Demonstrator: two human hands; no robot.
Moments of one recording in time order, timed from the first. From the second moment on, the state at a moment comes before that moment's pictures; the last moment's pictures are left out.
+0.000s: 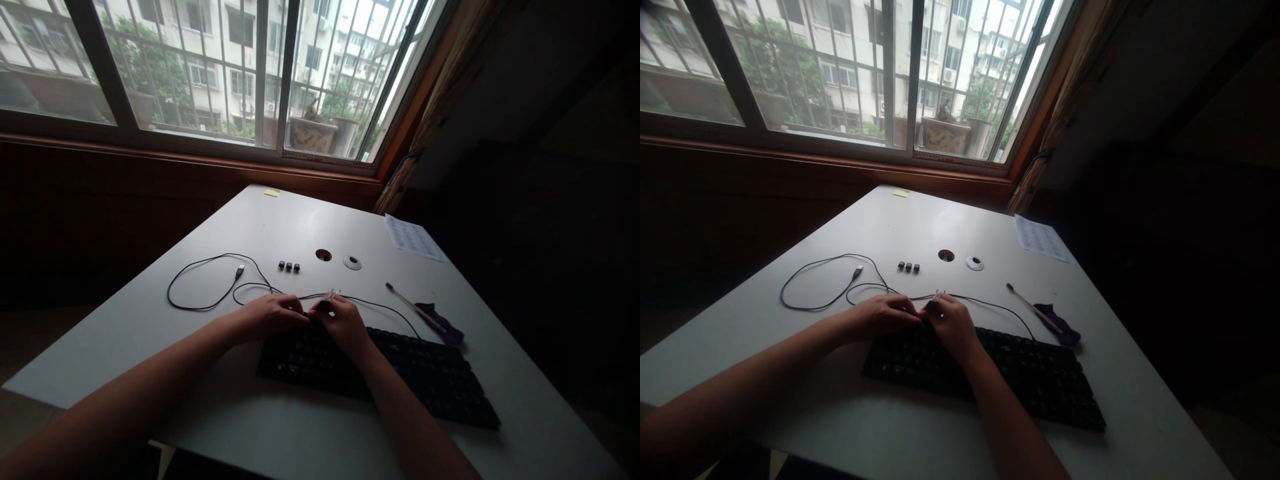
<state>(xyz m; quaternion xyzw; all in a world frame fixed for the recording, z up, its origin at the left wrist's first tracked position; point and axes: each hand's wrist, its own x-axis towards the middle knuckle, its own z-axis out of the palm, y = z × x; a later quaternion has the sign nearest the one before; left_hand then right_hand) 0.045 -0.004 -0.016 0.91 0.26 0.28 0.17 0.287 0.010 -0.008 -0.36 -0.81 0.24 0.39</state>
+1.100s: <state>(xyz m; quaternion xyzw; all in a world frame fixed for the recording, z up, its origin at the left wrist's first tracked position) 0.047 -0.006 -0.008 0.94 0.22 0.24 0.11 0.287 0.007 -0.006 -0.34 -0.79 0.27 0.43</state>
